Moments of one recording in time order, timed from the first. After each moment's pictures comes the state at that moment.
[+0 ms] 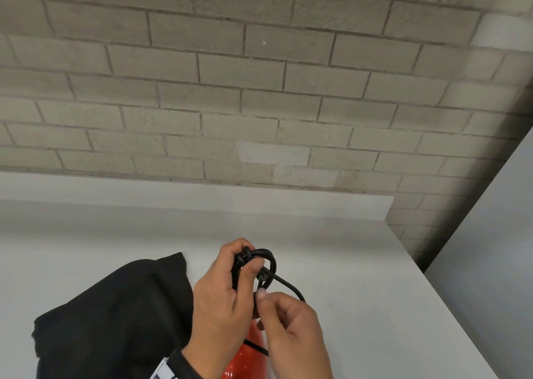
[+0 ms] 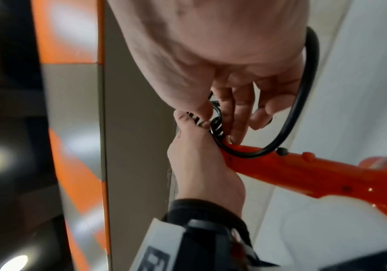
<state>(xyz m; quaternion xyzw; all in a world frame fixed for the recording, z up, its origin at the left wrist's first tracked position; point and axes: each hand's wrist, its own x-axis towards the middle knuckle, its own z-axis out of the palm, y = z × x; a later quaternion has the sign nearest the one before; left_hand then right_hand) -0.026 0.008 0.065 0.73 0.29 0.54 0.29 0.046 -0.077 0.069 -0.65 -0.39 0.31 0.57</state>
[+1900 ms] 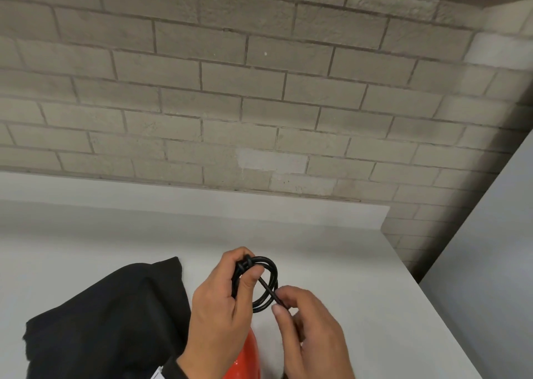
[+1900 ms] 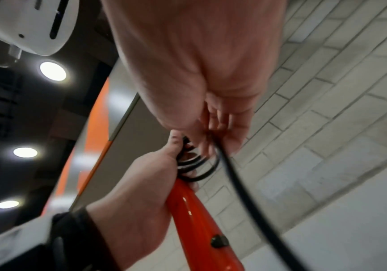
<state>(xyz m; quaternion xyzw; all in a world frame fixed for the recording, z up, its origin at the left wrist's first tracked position) -0.027 0.003 0.066 0.75 0.30 0.53 0.28 0.076 -0.091 0.046 -0.67 -0.56 -0.03 0.49</state>
